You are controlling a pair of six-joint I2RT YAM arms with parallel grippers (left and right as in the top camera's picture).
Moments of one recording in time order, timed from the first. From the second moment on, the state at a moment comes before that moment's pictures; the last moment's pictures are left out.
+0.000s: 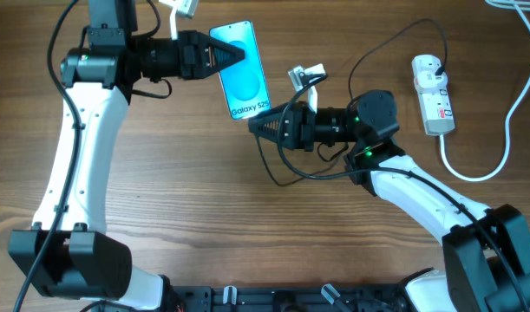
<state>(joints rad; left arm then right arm) -0.04 1.68 1.64 -0.75 1.26 -0.24 0.43 1.58 0.81 0.94 -1.13 1.08</state>
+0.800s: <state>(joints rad) 0.00 1.68 1.64 -0.74 1.25 -0.24 0.47 1.58 0.81 0.86 -1.12 1.06</state>
